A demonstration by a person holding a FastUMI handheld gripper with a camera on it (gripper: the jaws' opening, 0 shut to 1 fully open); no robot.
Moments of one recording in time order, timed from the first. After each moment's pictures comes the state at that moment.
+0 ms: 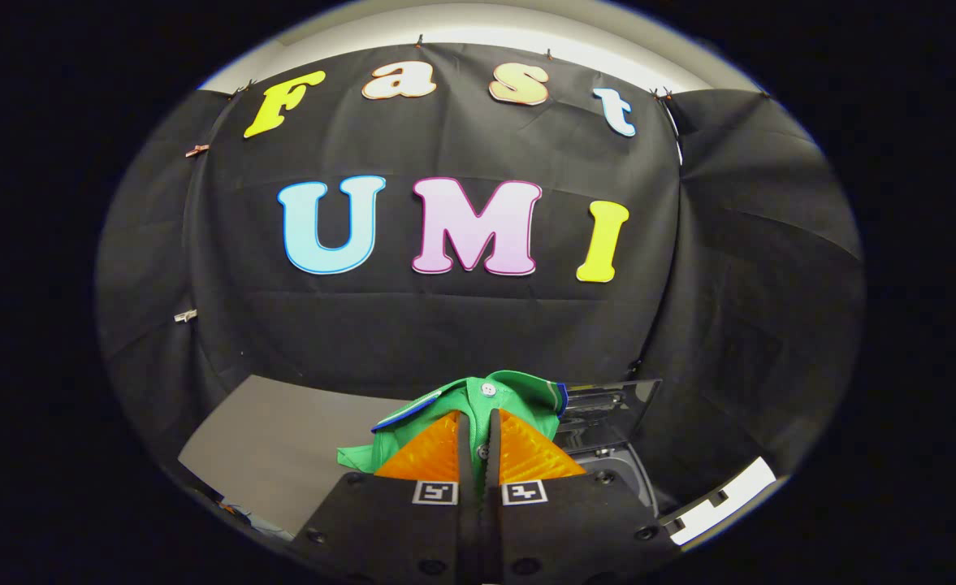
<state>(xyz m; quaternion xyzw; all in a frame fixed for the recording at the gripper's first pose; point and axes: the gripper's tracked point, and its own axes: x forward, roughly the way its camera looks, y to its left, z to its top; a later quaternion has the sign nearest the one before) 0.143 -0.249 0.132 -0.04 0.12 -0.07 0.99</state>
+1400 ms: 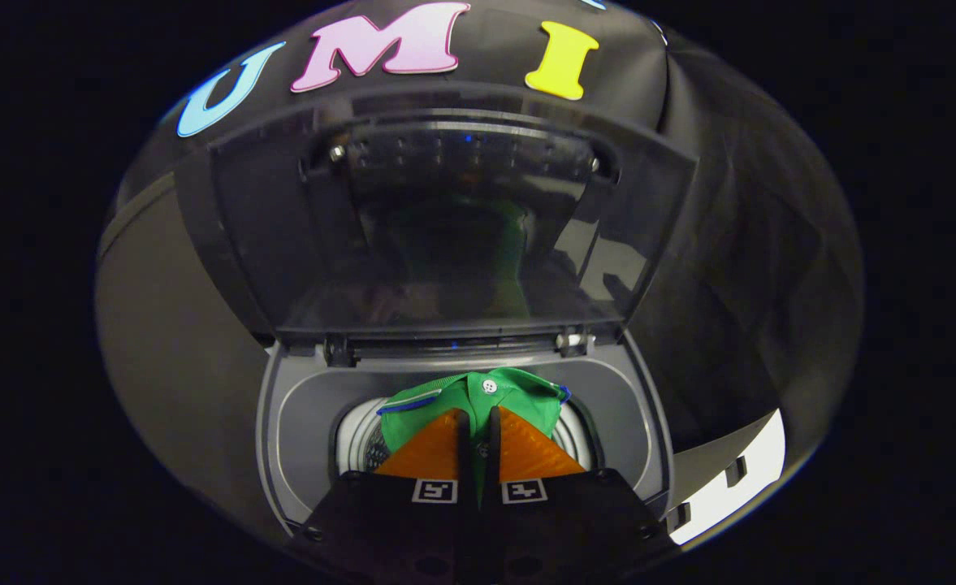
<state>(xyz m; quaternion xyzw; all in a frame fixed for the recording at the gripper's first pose) 0.223 -0.461 -0.201 -0.03 0.37 -0.15 0.92</state>
